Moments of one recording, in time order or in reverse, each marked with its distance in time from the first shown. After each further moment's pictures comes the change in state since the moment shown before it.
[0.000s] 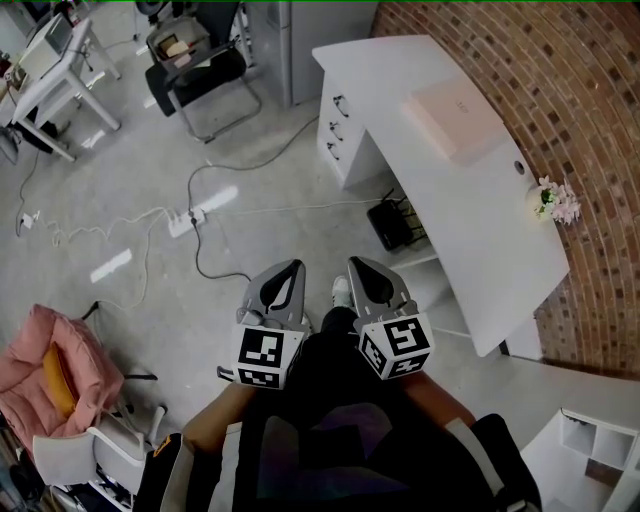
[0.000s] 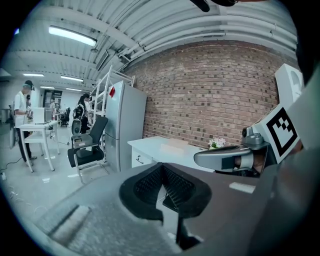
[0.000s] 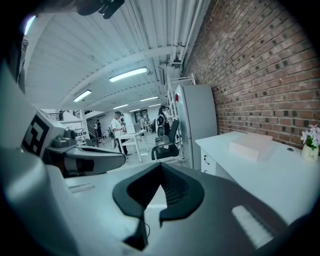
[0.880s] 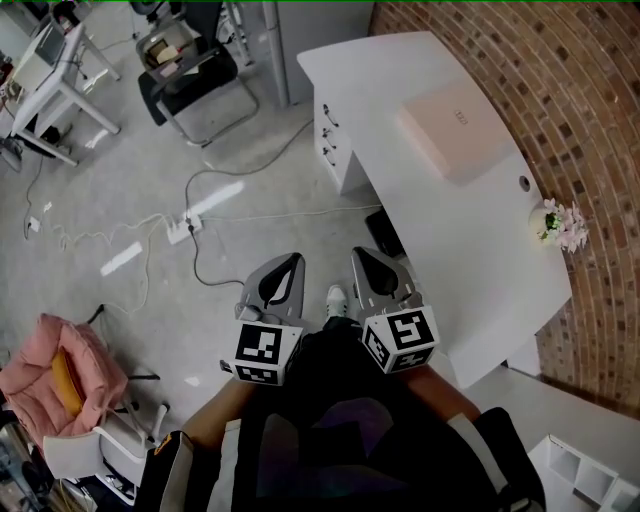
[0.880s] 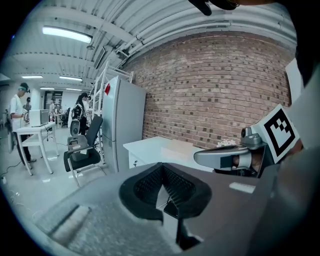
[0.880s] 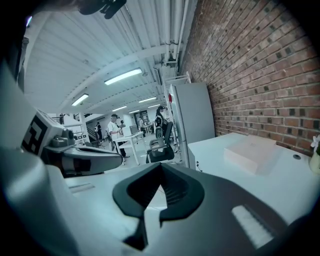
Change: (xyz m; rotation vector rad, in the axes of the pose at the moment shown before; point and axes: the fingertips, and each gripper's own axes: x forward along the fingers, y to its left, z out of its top) left arm 0.116 -0.016 0.051 0.008 0.031 0.031; right arm 0.044 -0.120 0.044 0.023 0.006 0.021
